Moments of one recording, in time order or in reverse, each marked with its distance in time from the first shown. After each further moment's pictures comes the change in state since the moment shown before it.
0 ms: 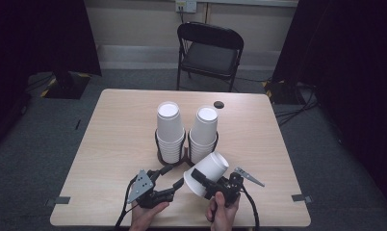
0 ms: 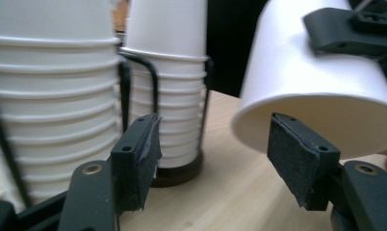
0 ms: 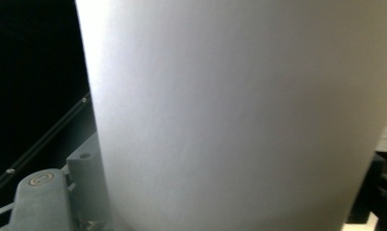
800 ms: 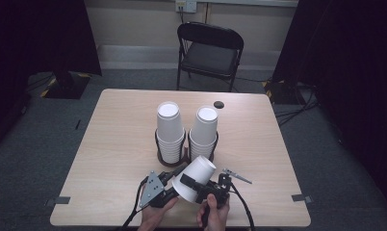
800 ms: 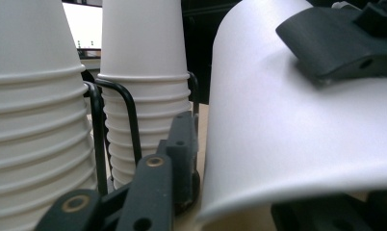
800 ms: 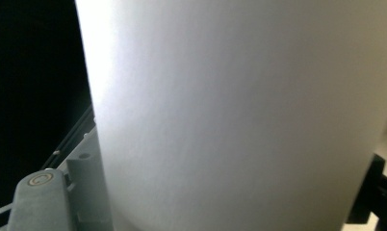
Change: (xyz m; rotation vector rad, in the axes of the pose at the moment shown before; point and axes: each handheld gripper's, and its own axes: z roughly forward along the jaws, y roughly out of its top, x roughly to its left) left arm -0.014 -0.003 0.020 -0.074 0.035 0.098; right arm 0.004 -0.016 0.019 0.128 0.104 0.108
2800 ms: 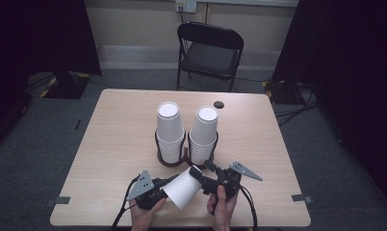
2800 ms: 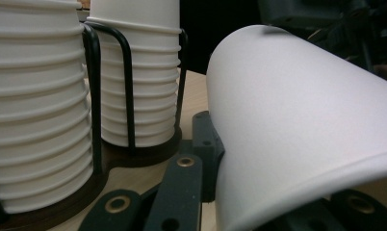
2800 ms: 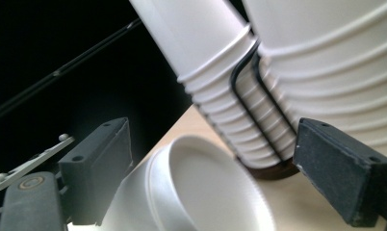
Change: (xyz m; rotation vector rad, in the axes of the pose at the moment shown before) left arm 0.022 -0.002 -0.023 0.170 -0.139 -0.114; right arm 0.003 0.026 -0.014 -0.100 -0.185 -0.326
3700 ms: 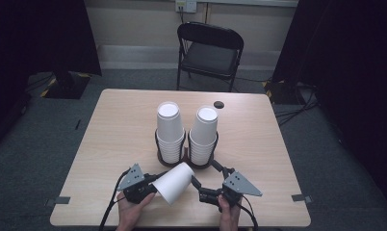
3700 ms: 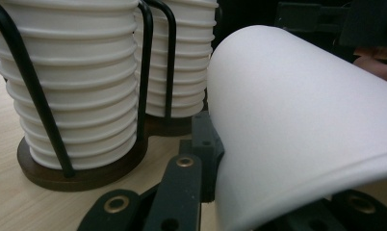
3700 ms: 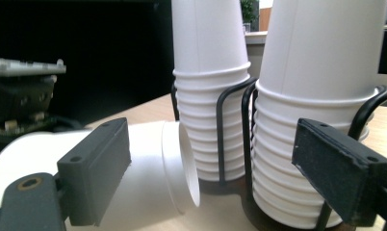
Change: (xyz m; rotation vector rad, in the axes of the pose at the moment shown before) left arm 0.029 0.007 -0.019 0.099 0.018 -0.023; right arm 0.015 -0.008 -0.016 -0.032 -0.094 -0.506
